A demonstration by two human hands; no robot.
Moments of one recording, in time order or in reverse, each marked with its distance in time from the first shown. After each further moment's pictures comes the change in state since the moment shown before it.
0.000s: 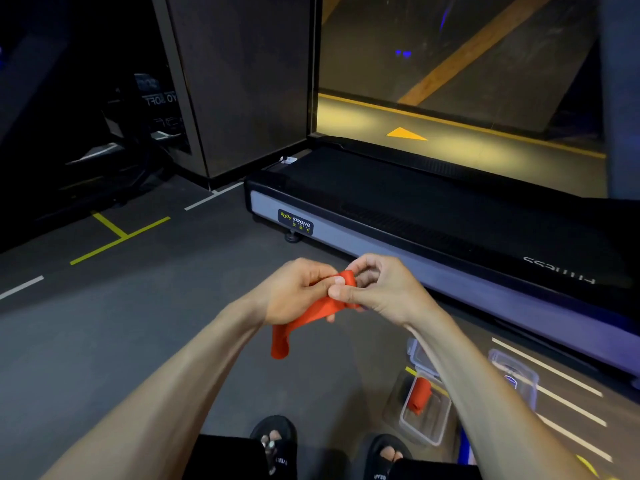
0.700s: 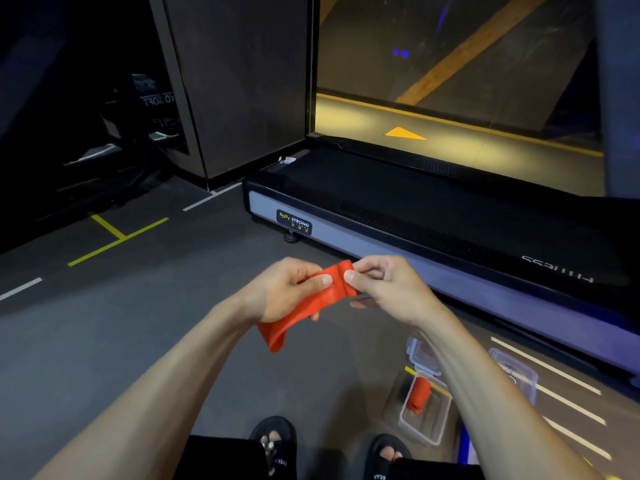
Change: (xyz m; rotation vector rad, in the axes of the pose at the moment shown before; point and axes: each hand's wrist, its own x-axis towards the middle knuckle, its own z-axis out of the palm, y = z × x) left_hand -0.001 -0.014 -0.006 -0.037 0.022 -0.076; right_hand 0.002 0.006 -0.005 0.085 0.040 0.042
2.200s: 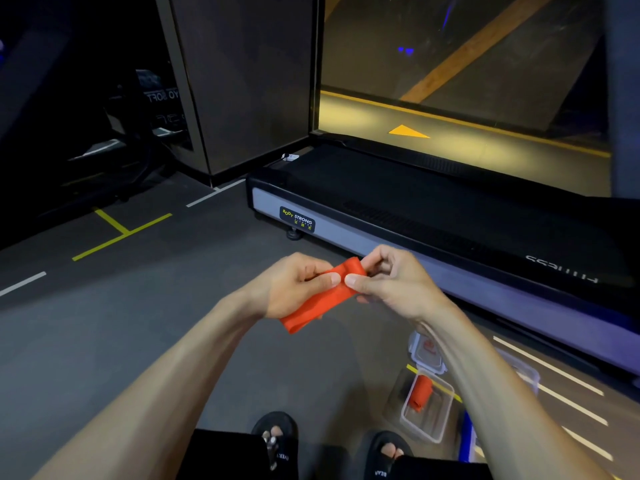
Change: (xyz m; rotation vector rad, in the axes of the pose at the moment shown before) left_hand 0.001 0.002 0.000 -0.028 -0.030 0.028; right_hand -0.004 -0.003 -0.001 0.042 0.003 -0.035
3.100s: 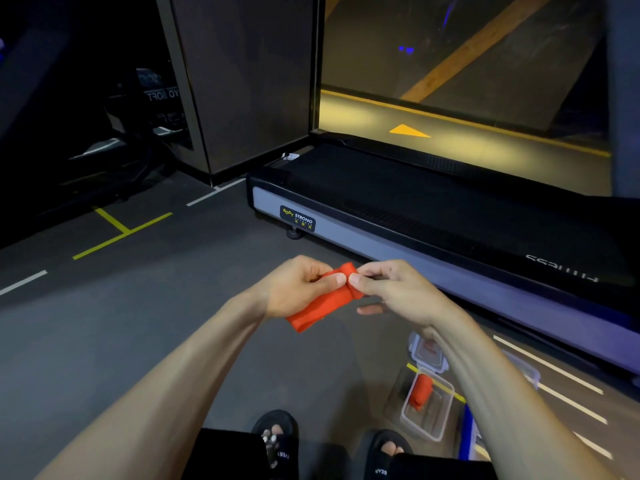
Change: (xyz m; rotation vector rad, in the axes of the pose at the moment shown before) left_hand 0.004 -0.002 0.008 0.041 0.016 -0.059; right_hand -0.007 -0.001 -0.001 -0.056 -0.189 0.080
